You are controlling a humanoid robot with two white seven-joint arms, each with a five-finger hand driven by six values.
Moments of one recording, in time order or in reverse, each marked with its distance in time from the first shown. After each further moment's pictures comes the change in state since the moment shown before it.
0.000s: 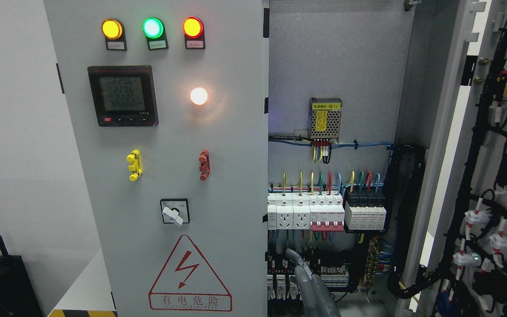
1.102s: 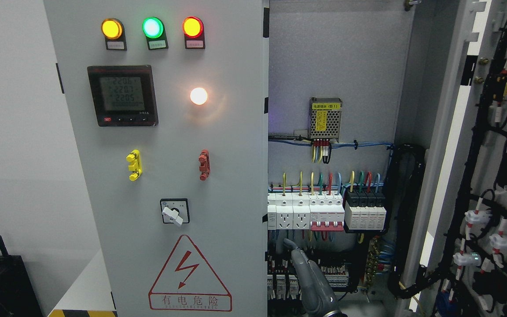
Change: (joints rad) left arm 0.000 0.000 0.000 0.000 0.000 -0.005 0.000; right arm -0.110 -0.019 0.008 0.113 -0.061 0.028 0.003
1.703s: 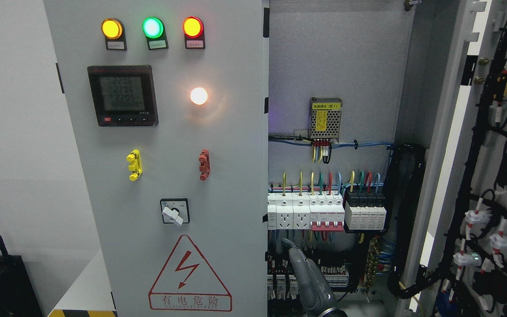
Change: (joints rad) left arm 0.000 0.000 0.000 0.000 0.000 0.000 0.000; right arm -0.016 -0.008 0.019 0.024 -0.009 0.000 0.000
